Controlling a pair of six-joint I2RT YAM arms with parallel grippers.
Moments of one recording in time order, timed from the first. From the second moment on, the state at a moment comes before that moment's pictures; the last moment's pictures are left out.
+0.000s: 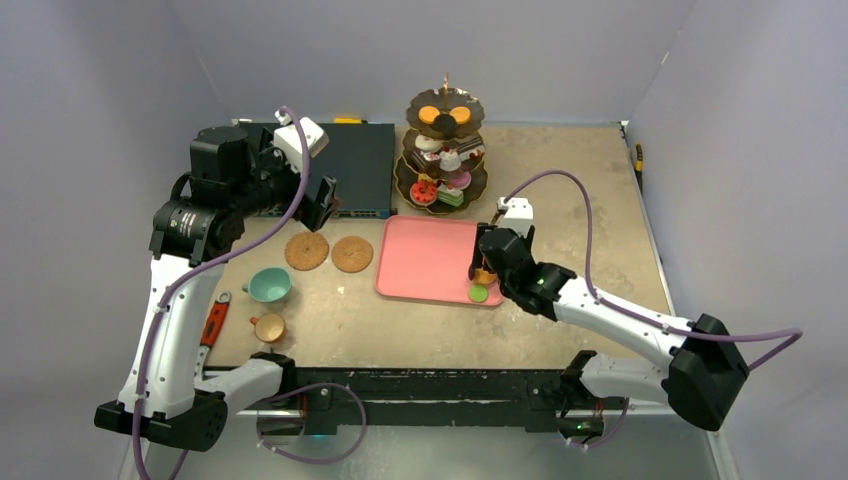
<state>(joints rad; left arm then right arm) -0.22 1.11 1.57 -0.95 0.38 0.33 0.82 1.16 0.71 -0.29 0.65 0.55</state>
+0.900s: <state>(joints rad) -0.22 1.11 1.59 -0.96 0.38 0.33 0.80 1.13 0.98 -0.18 0.67 0.30</state>
